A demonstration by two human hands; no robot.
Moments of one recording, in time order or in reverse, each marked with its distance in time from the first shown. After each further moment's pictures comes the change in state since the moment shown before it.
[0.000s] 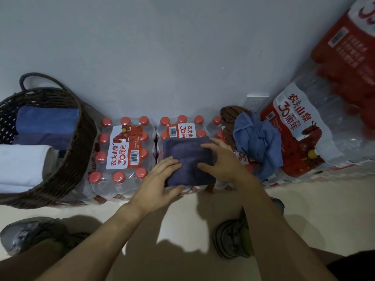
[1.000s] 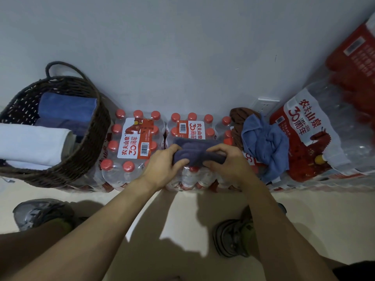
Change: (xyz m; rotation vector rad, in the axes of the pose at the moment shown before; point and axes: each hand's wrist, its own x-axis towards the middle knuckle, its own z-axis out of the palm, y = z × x) left_hand 0.024 0.018 -0.025 0.038 0.094 -0.178; right_hand -0.011 0.005 0.009 0.233 0.126 -0.168
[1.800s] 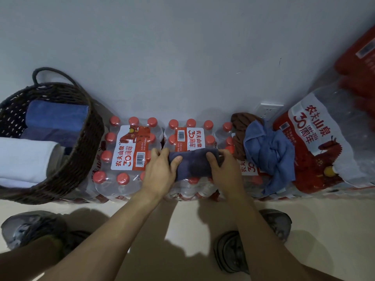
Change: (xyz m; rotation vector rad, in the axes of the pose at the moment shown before) left_hand 0.019 0.001 0.017 -0.051 0.127 -0.297; right_hand 0.021 0.001 0.033 0.032 0.252 0.307
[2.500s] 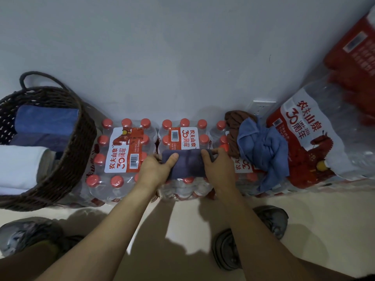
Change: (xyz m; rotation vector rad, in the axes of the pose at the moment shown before) left_hand 0.010 0.016 -0.006 -0.371 -0.129 -0.453; right_hand 0.008 -0.003 0.008 -0.035 0.075 0.129
